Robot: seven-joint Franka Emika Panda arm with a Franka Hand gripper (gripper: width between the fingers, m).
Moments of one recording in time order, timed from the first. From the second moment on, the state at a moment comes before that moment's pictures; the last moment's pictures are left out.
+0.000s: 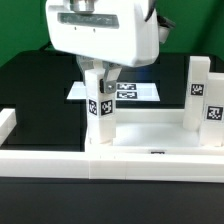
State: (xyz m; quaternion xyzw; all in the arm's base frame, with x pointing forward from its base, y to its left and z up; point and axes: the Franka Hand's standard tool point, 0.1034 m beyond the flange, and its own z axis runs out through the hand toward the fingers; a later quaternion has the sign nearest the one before) arm 0.617 -0.058 0.108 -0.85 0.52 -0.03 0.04
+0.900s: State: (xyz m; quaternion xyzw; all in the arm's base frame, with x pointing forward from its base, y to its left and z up) arm 0.620 -0.052 0.109 -0.88 0.47 -0.03 0.04
